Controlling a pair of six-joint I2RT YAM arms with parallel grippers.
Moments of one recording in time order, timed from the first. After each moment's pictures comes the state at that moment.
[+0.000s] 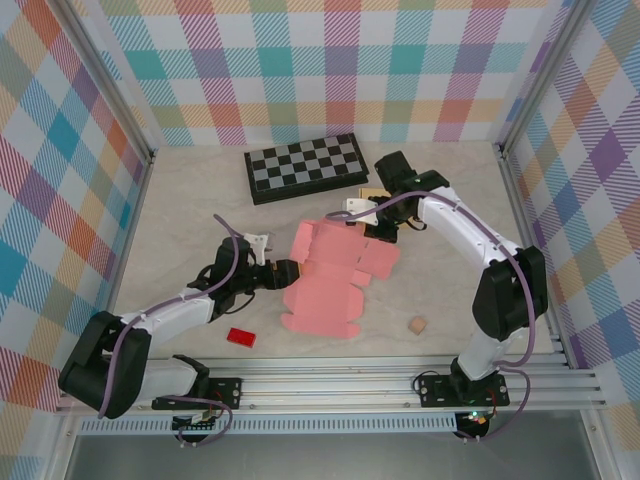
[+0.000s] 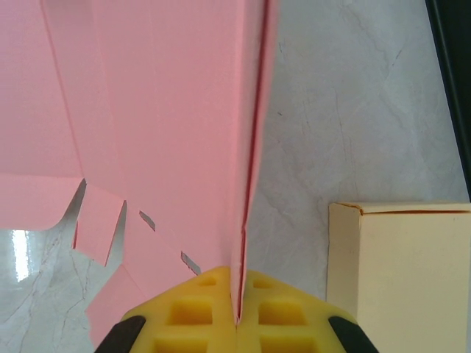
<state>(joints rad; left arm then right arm) -0.44 1.26 0.47 0.19 0.41 -0.54 0.47 1.70 1.51 -0.98 -0.28 -1.07</state>
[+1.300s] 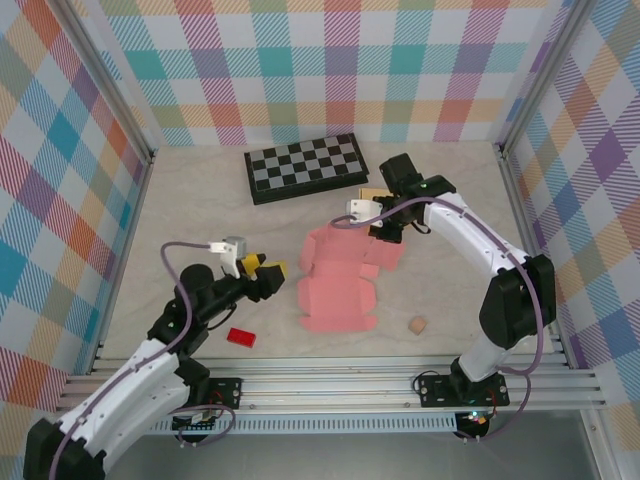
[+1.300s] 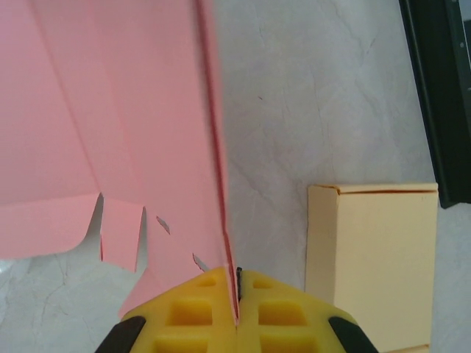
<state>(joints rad) -0.50 0.62 0.36 0.10 0.26 -0.49 0.46 1.64 1.45 -0.92 -0.20 -1.09</state>
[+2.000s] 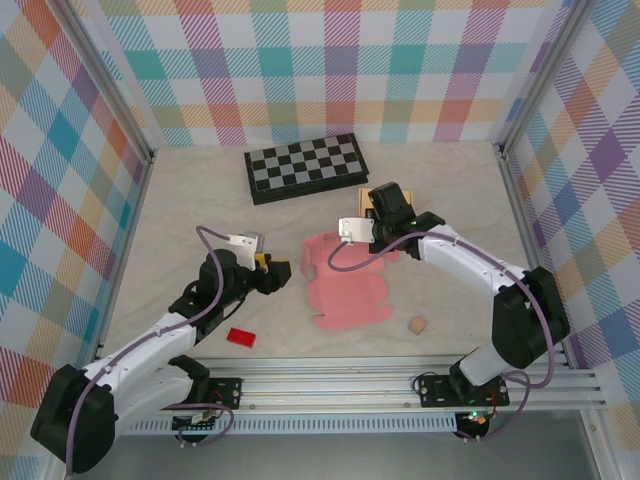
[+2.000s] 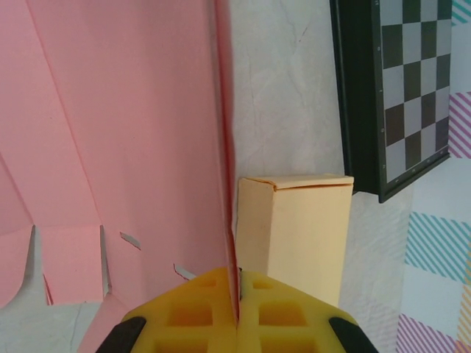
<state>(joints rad) -0.51 0.96 0.41 0.15 0.18 -0.36 0.58 1.52 1.12 -0.47 0.06 -1.14</state>
